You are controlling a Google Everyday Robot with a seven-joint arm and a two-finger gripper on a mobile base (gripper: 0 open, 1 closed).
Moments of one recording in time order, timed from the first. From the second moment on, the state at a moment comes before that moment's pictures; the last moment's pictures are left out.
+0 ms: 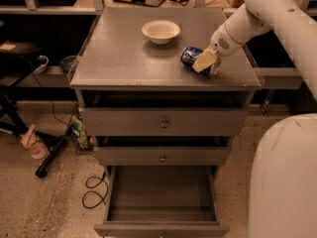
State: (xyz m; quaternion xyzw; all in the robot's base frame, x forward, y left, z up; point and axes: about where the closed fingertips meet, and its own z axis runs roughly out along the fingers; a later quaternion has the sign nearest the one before) arm 0.739 -0.157 0.848 -0.45 0.84 0.11 0.27
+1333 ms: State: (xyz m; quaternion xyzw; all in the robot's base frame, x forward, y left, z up) arm 0.725 -0.137 0.885 -0.49 0.80 0.15 0.30
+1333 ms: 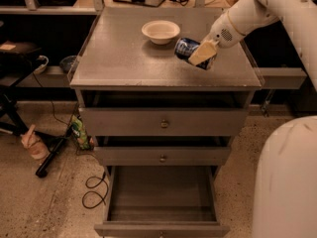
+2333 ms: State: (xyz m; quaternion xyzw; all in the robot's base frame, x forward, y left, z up) arm 0.641 -0.147 0.962 -0.61 0.69 0.22 0.34
